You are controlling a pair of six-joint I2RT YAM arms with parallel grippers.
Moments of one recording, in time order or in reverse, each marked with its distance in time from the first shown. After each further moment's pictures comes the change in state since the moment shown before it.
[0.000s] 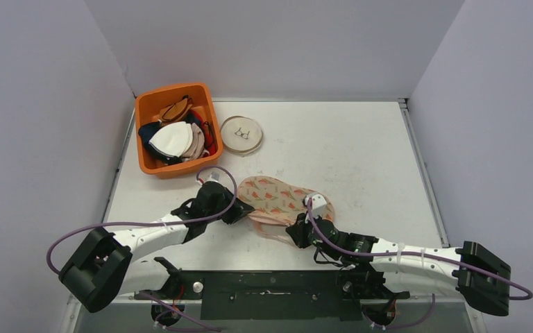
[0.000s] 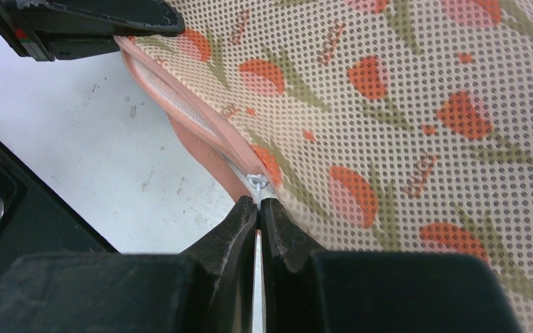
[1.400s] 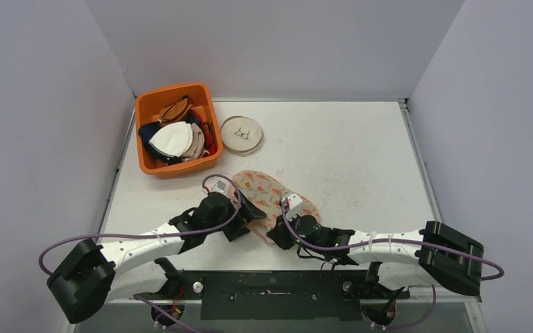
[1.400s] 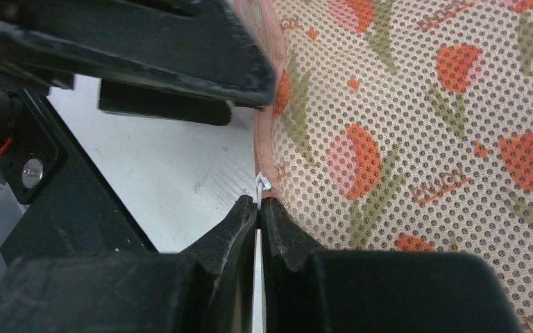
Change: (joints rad) left arm -0.135 -0.155 -0.049 -0.113 -0.013 -0.045; right arm 0.011 0.293 0.085 0.232 -0.181 -0.084
